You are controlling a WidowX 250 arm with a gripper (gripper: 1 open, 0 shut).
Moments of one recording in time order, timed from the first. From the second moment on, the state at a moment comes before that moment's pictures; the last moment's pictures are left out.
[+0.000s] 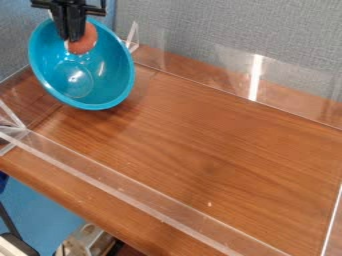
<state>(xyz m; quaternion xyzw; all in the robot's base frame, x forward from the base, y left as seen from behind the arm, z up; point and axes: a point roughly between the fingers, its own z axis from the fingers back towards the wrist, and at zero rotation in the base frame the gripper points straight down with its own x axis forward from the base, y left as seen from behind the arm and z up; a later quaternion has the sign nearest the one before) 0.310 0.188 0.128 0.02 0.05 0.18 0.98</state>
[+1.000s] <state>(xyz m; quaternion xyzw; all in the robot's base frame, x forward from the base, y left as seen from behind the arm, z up) 0.306 0.191 0.129 0.02 0.07 0.26 0.96</state>
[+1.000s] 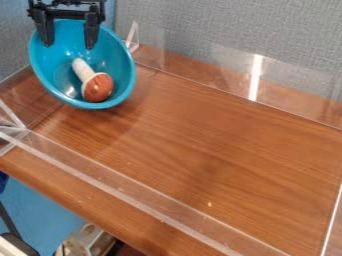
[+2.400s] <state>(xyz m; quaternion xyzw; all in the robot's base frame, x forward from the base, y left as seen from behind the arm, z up) 0.320 0.165 0.144 0.02 0.07 0.25 0.97</state>
